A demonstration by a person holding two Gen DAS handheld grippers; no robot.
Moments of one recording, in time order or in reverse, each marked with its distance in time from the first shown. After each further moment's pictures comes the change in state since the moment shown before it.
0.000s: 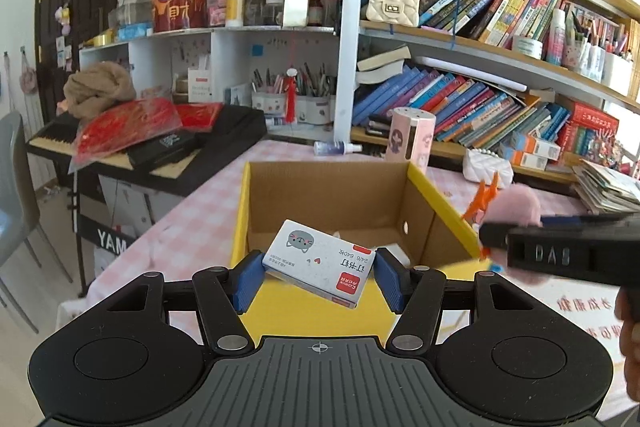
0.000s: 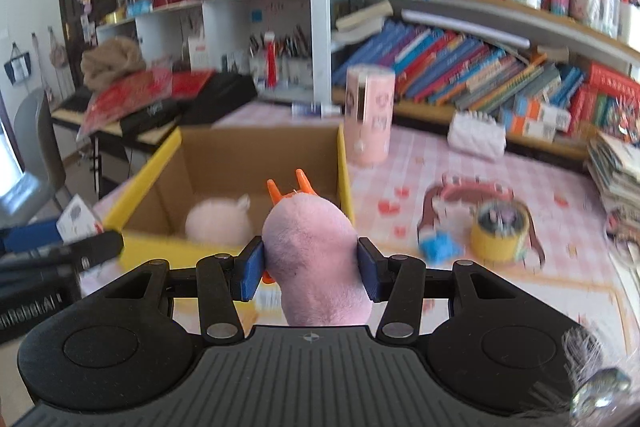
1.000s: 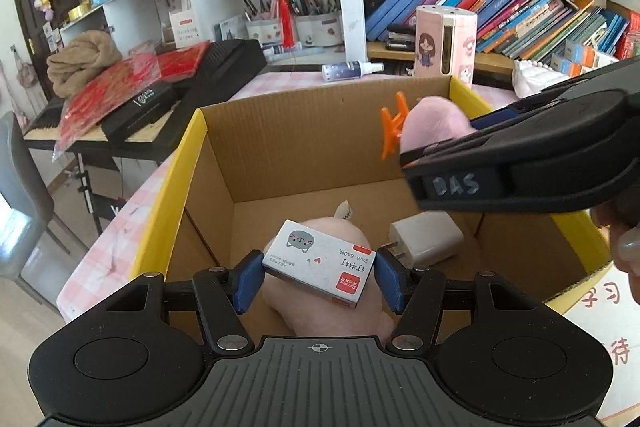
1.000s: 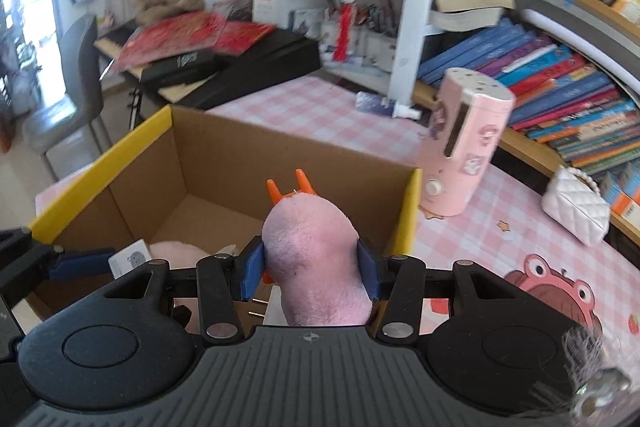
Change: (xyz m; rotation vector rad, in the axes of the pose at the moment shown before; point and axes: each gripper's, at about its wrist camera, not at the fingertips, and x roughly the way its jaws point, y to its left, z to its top) left arm 0.135 -0.038 0.001 0.110 0.240 0.126; right arm 0.170 0.004 0.053 -0.271 0.148 0.193
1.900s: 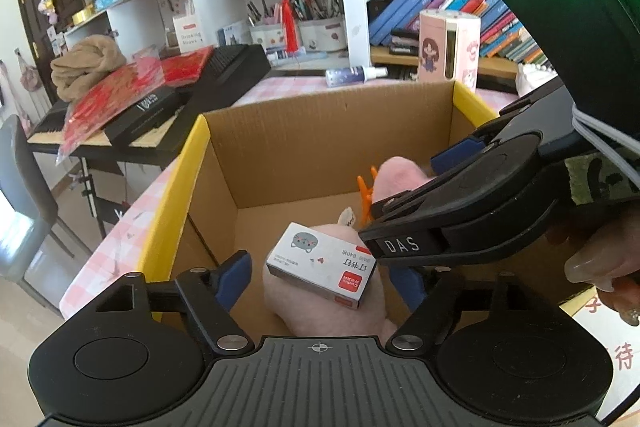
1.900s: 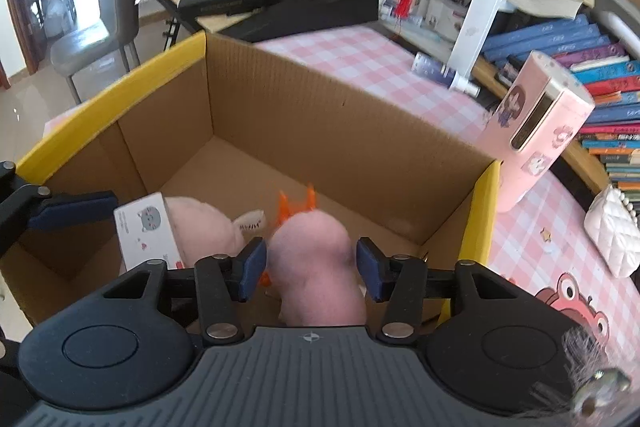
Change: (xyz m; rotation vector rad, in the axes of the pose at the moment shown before) left arm -0.004 0.000 0.001 -0.004 -0.024 0.011; right arm 0.034 0.017 0.003 -0.143 0.126 0.067
